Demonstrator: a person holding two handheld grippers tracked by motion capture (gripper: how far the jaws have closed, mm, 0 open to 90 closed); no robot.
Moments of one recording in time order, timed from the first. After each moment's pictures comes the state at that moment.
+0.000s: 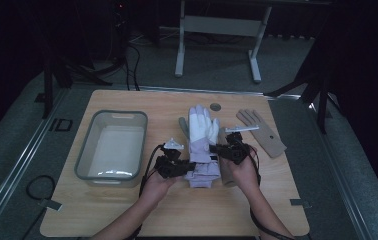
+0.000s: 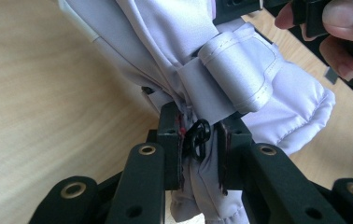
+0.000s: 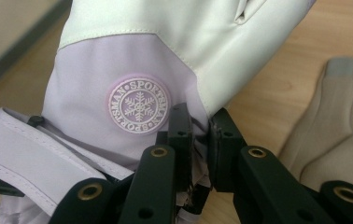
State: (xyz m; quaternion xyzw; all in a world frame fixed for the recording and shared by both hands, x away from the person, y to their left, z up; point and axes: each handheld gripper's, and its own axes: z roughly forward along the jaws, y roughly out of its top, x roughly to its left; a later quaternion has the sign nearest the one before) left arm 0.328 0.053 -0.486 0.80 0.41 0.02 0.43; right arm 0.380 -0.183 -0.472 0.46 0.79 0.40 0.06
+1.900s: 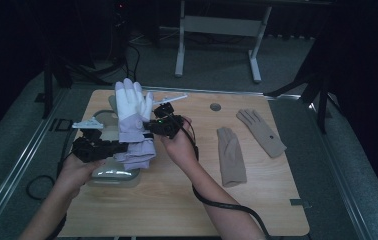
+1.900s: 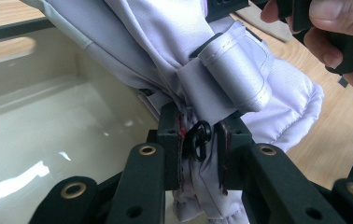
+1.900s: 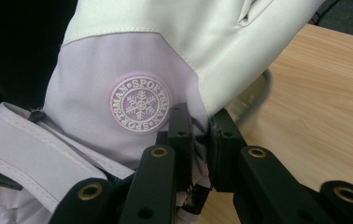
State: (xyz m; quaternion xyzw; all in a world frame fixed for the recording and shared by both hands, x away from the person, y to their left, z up) left arm 0.311 0.248 -0.412 0.78 0.44 0.07 0.44; right arm 0.399 0.012 -0.398 0.36 0.82 0.44 0.05
